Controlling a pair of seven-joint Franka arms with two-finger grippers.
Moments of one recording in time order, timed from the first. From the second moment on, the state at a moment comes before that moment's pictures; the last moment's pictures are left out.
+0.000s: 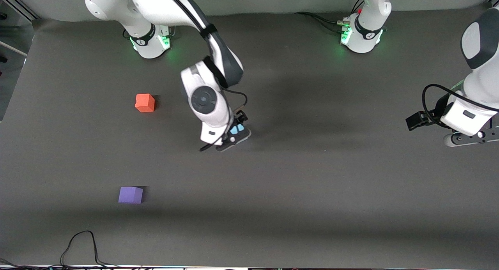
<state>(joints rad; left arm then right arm) 0.10 0.09 -0.17 -1.71 0.08 1.76 -0.19 1.02 0.67 -0.43 -1.58 0.42 2.07 -0.06</state>
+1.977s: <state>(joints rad) -0.13 0.08 0.02 -1.72 0.05 1.65 -0.15 1.04 0.57 -0.86 -1.73 0.43 2.06 0.18</state>
